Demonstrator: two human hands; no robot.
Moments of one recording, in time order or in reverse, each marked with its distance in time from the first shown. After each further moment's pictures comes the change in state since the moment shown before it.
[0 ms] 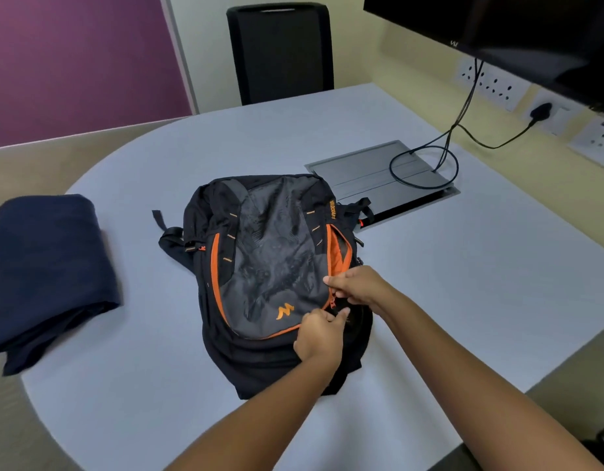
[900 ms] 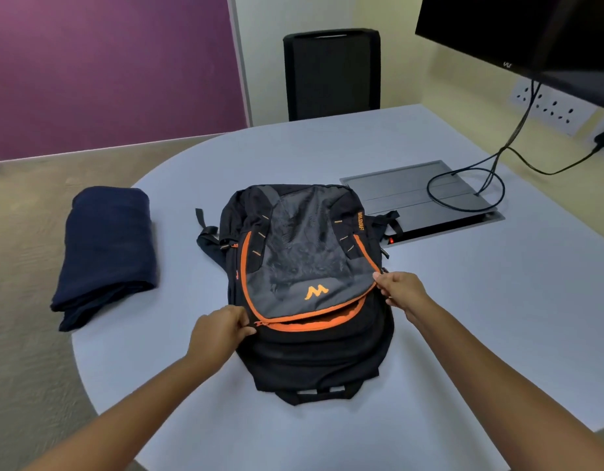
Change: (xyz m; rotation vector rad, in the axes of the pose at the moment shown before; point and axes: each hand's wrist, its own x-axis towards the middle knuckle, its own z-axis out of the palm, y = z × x) left_hand 0.018 -0.080 -0.151 0.611 0.208 0.329; right_hand 0.037 0.032 -0.044 0.146 0.162 -0.081
